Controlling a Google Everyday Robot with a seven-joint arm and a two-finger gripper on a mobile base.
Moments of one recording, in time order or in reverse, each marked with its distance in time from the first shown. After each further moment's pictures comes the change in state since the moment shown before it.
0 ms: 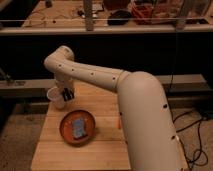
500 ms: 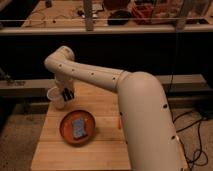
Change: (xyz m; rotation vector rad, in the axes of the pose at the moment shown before) arm 0.001 0.000 0.001 0.005 0.001 -0.001
